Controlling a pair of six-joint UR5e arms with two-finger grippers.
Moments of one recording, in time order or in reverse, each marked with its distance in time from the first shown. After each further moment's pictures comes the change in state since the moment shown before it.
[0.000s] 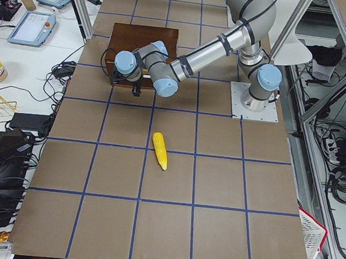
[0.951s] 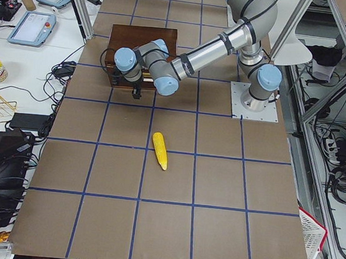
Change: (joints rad) left arm 0.000 0.010 0.008 0.009 0.076 -0.002; right arm 0.000 0.001 0.000 0.000 0.000 0.000
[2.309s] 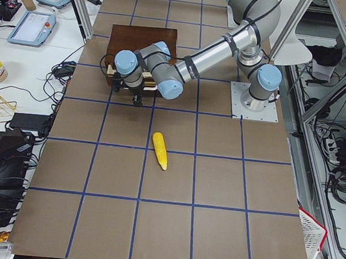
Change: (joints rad) left arm 0.055 0.015 0.010 0.000 0.094 0.029; right arm 0.000 0.000 0.000 0.001 0.000 0.000
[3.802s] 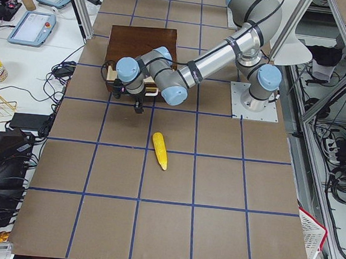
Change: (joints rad) left arm 0.049 0.002 0.003 -0.006 0.011 0.036; right arm 0.000 0.000 0.000 -0.001 0.001 0.000
